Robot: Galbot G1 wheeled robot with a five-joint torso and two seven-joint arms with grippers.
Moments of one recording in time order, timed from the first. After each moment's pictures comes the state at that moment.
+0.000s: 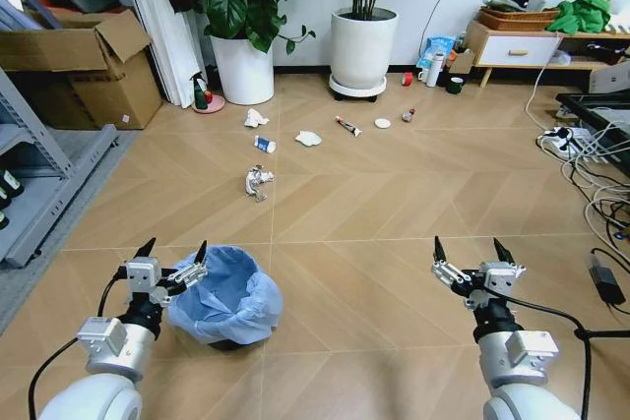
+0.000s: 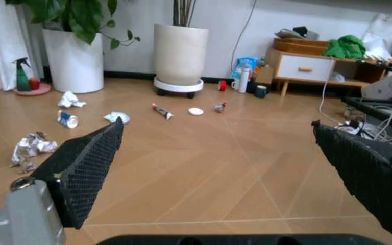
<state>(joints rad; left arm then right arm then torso) 1.63 -1.24 -0.71 -2.26 -0.31 0.17 0.00 -1.71 1.52 0.65 2.31 0.02 -0.07 0.04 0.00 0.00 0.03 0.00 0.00</state>
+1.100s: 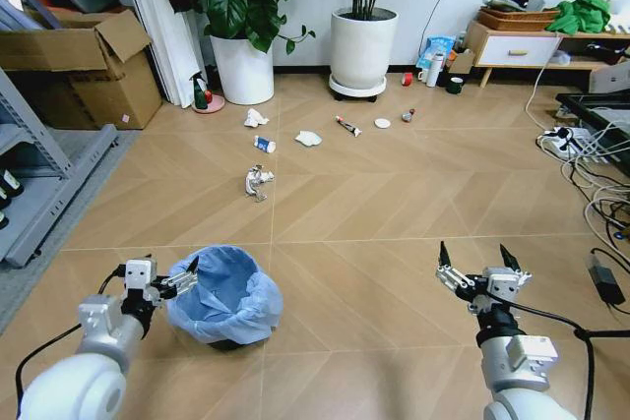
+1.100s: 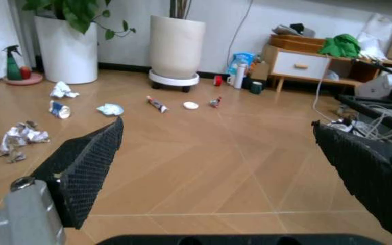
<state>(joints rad) 1.52 -1.04 -0.72 -2.17 -0.60 0.62 -0.16 -1.71 1.51 0.64 2.28 -0.01 -0.06 0.06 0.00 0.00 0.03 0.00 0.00</state>
